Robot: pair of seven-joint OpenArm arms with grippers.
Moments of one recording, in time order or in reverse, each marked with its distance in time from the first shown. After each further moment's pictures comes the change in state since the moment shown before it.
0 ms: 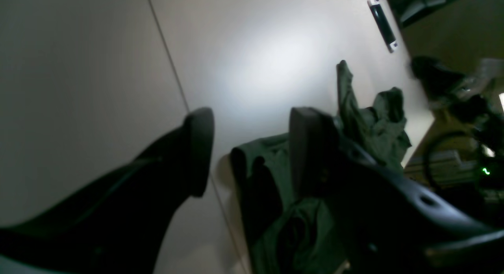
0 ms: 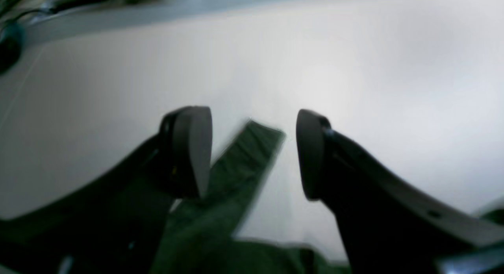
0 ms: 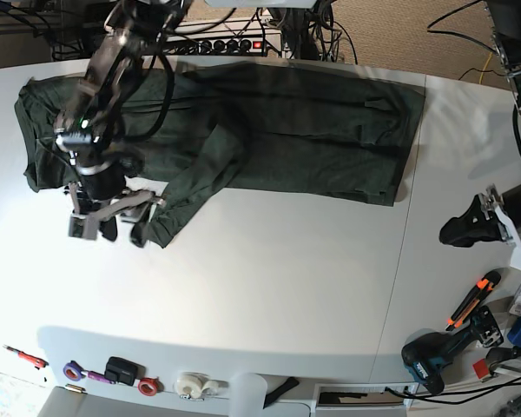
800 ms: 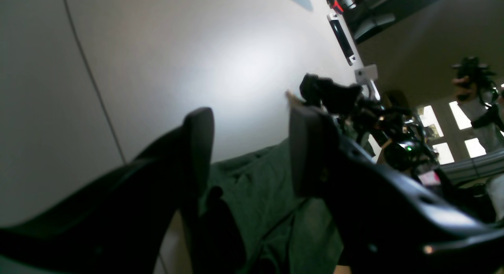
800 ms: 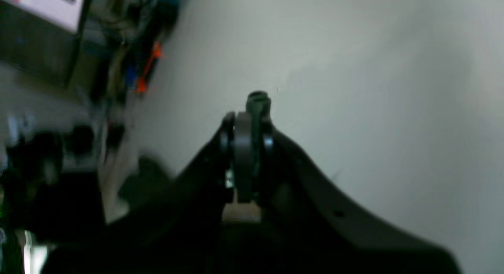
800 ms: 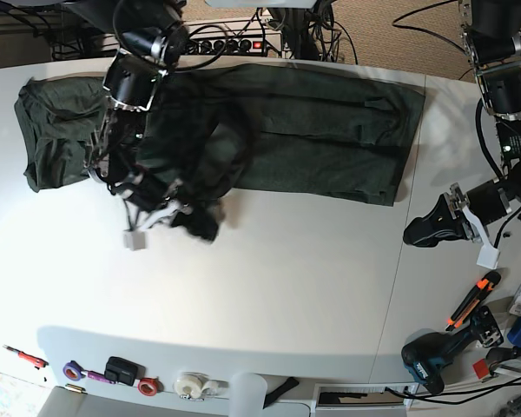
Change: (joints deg) left arm 0.0 7.5 0.0 0.0 0.0 0.0 -0.9; right arm 12.9 3.9 -0.6 -36.5 29.9 16.9 -18.2
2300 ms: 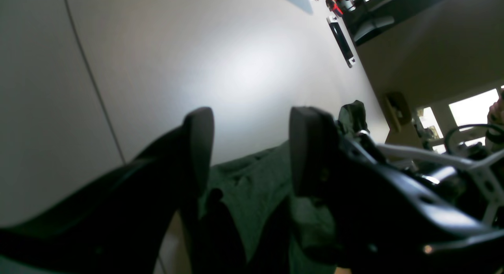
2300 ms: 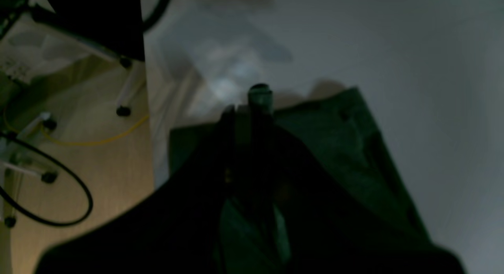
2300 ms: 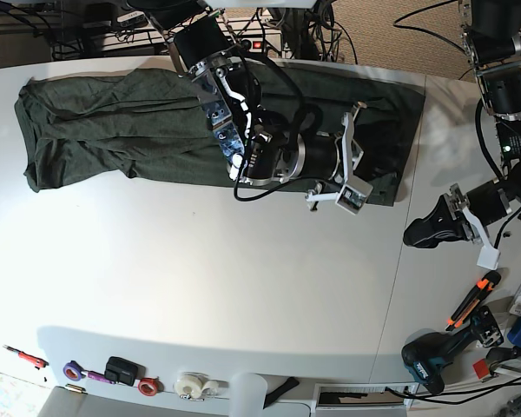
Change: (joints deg) left arm 0.0 0.0 0.0 0.0 0.0 0.0 -0.4; right arm -8.2 -7.3 -56.5 26.6 -20.1 0.0 12.5
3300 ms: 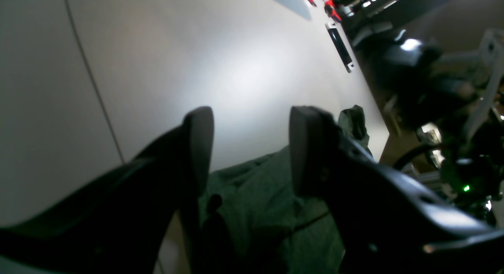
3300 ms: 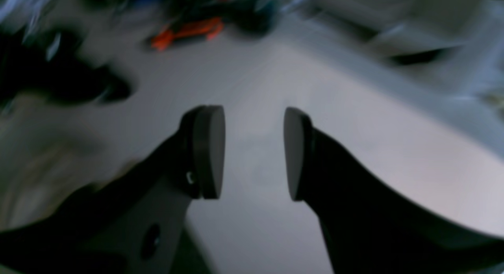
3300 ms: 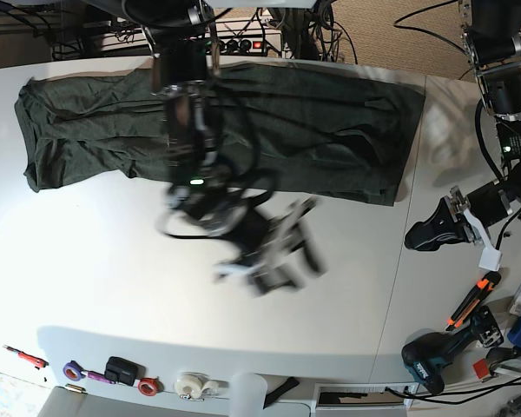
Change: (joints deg) left arm -0.1 0.0 0.0 0.0 0.0 0.0 -1.4; right arm 5.2 -0.2 22.1 7.4 -15.6 -6.4 10.0
